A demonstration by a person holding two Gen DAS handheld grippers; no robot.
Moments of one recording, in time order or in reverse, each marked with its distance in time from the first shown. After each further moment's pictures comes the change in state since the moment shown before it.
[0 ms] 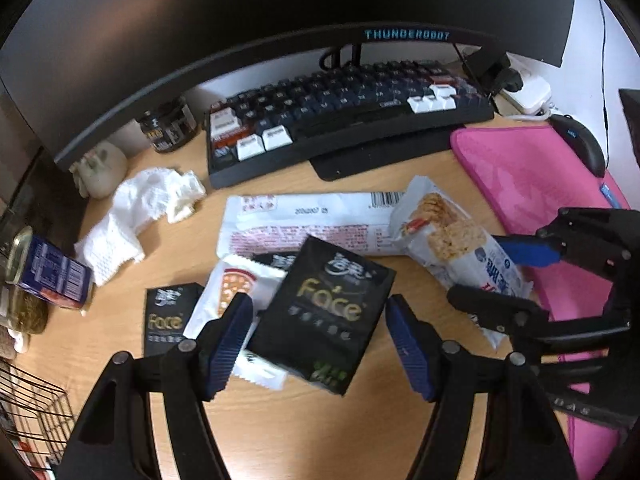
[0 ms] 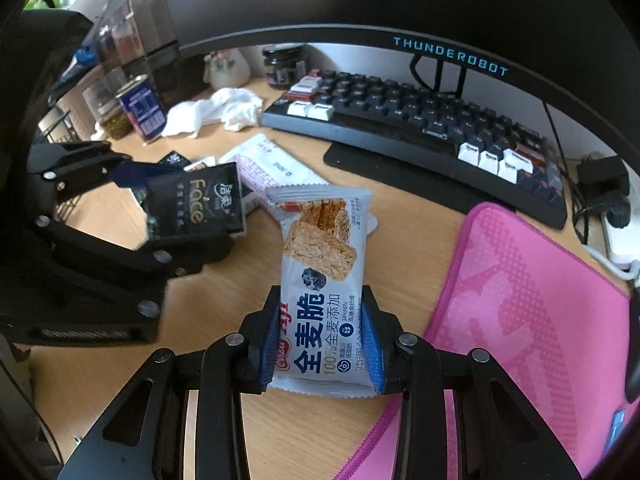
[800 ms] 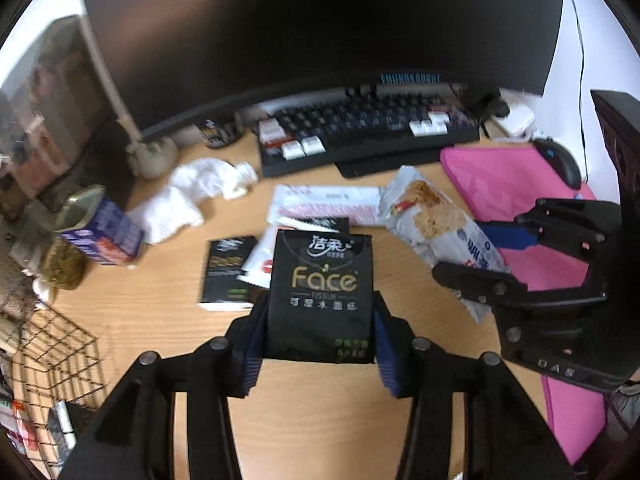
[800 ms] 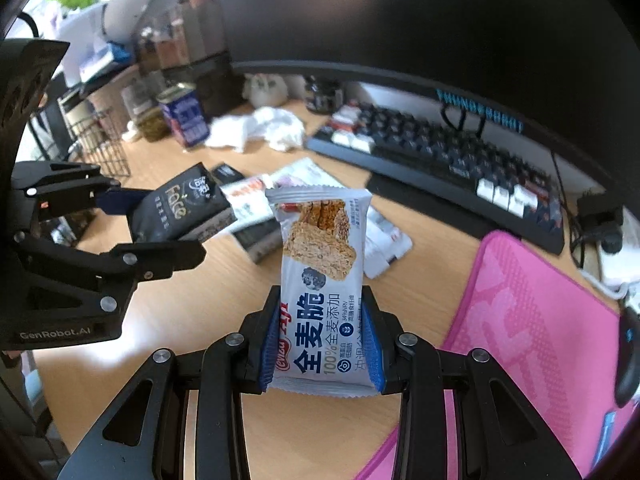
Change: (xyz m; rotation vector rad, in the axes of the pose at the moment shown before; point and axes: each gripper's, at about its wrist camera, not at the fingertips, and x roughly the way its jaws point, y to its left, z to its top) left arm -0.086 0.021 -0.038 -0.070 -0.087 0.022; right arm -0.043 0.041 0.002 -0.080 -0.085 0.025
